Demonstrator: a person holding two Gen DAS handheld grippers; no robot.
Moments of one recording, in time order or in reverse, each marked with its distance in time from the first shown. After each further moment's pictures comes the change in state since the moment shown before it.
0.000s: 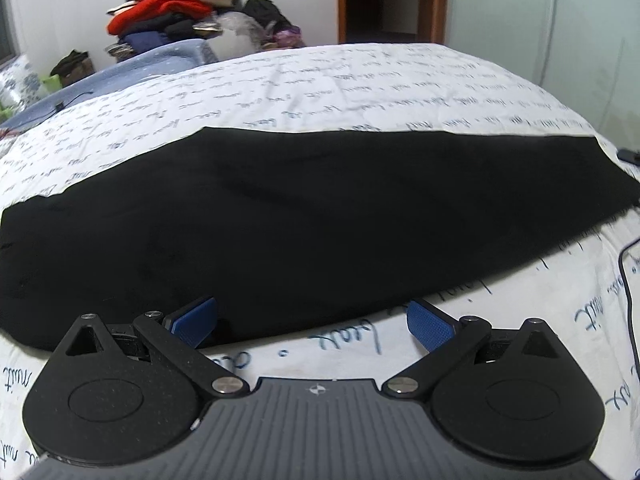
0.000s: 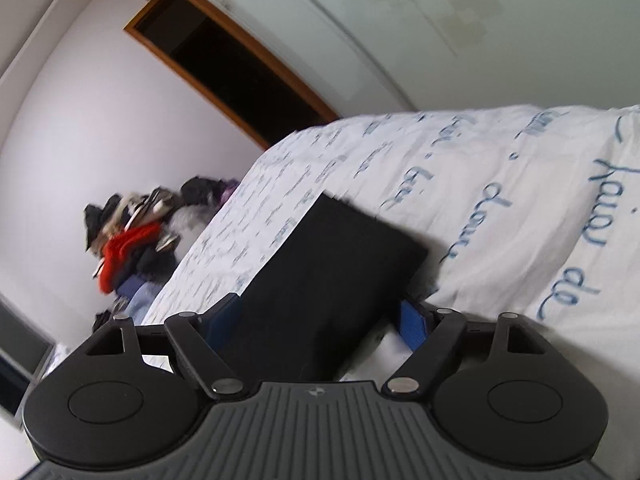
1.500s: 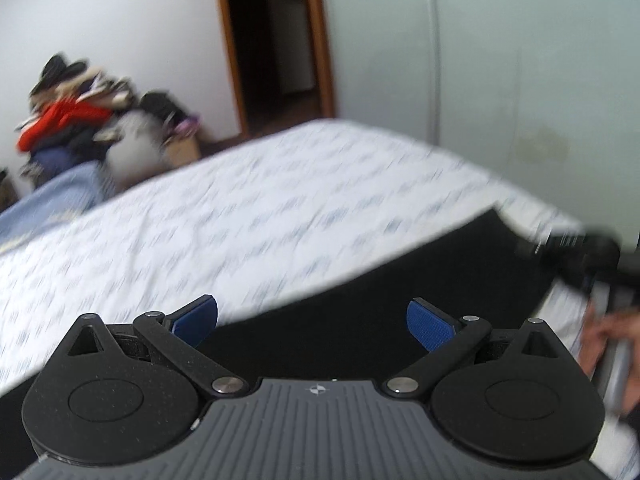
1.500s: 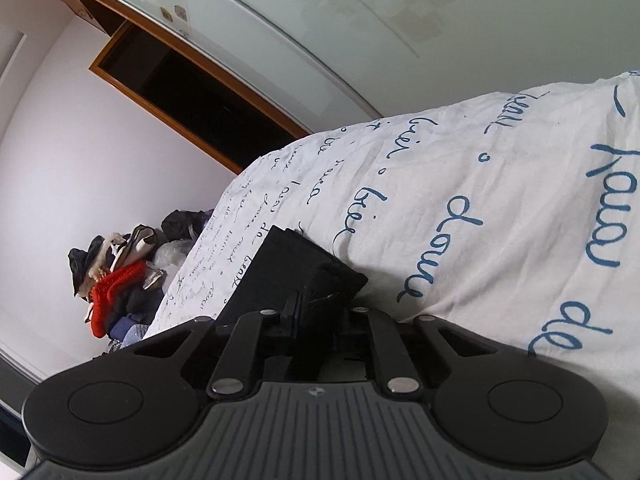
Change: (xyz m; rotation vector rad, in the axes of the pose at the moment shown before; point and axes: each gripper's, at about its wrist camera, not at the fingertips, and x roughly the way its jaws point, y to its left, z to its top) left arm 0.001 -0.115 0.125 0.251 -0.226 -0.195; right arm 0.021 -0.030 0.005 0.121 -0.085 -0.055
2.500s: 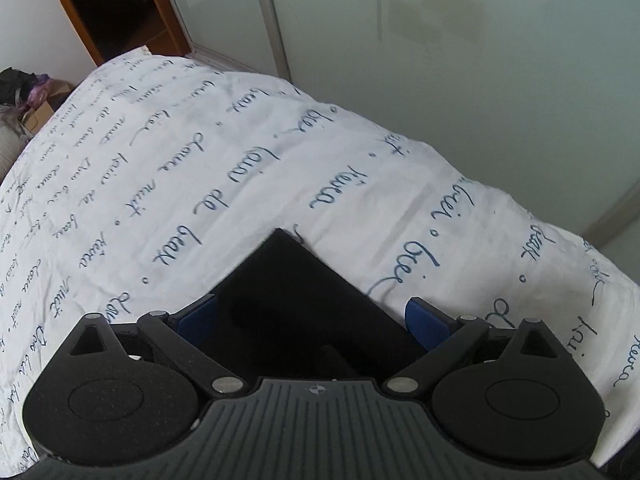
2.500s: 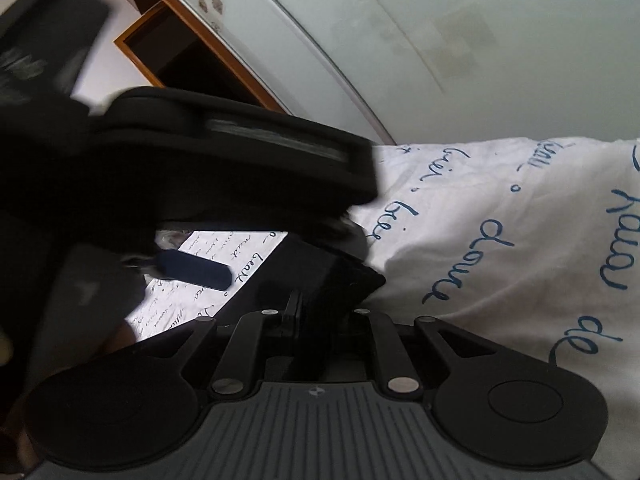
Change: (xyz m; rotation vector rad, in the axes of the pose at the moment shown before) left arm 0.197 -0.216 0.083 0.304 0.446 -0.225; right arm -0.009 0.025 -0.007 -0.198 -0.060 -0.044
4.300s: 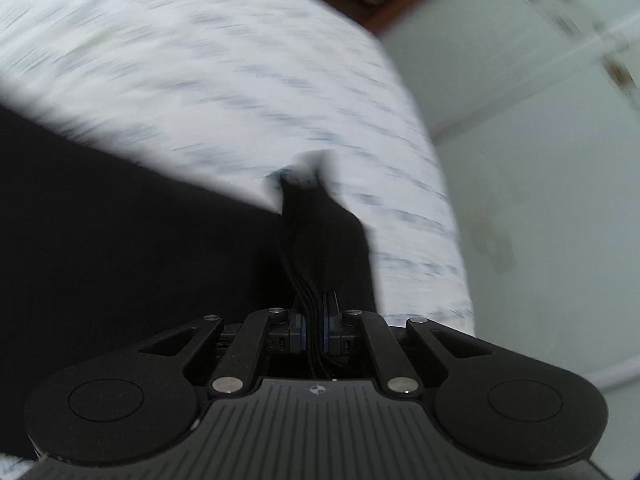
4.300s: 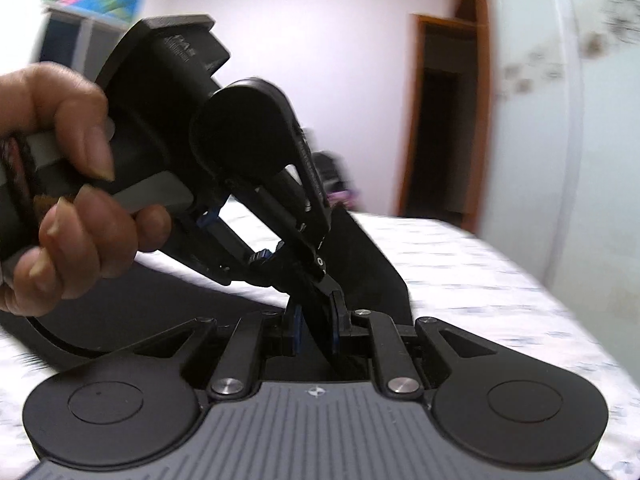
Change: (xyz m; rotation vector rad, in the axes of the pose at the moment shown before) left arm -0.086 0.240 -0.265 -1.061 -0.172 -0.393; right arm -0.082 0.149 -0.098 -0.951 0.025 0.346
